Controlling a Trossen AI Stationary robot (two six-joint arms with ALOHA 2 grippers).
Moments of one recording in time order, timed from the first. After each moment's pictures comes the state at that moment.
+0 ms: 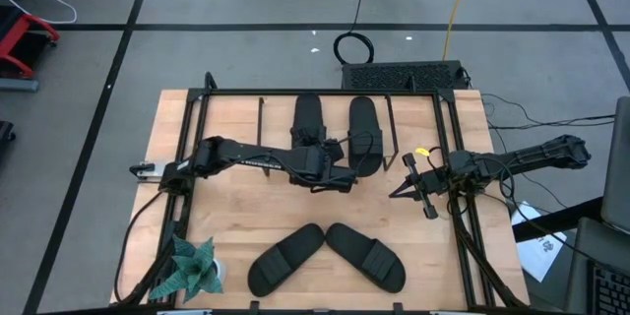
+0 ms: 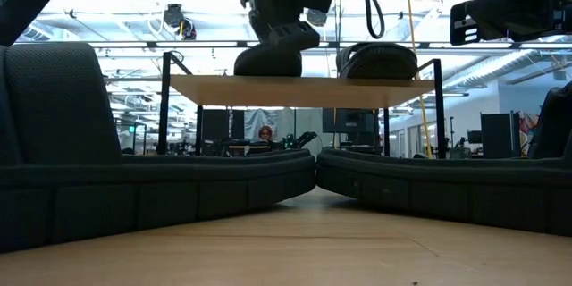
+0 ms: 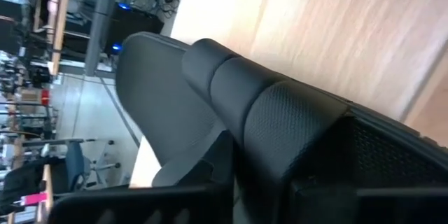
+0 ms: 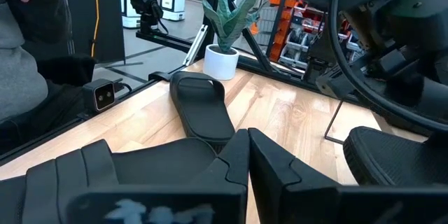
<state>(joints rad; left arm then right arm) -0.11 2.24 2.15 -1.51 -0.83 -0.50 0.15 0.47 0.15 0.22 -0.18 -0.20</state>
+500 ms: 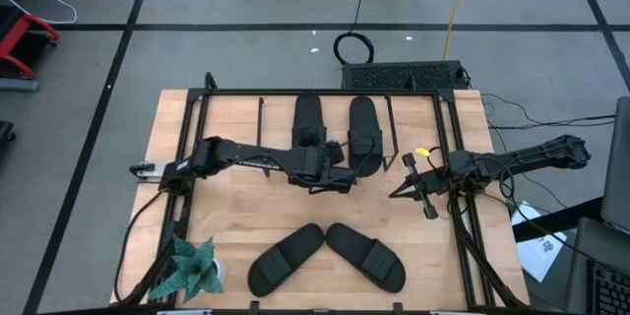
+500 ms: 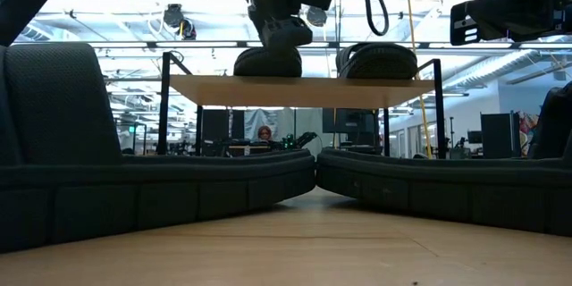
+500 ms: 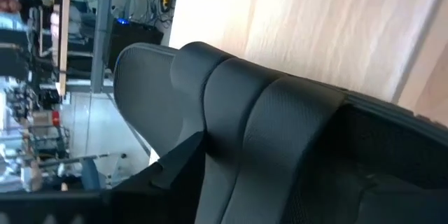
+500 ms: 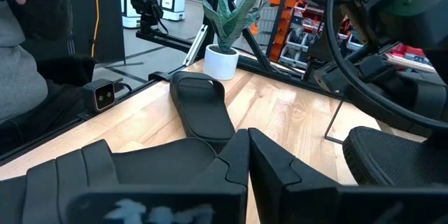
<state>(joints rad) -0.12 2.23 2.15 -1.52 -0.82 -0.39 0.15 0.47 0.15 0.22 -0.18 -0.20</state>
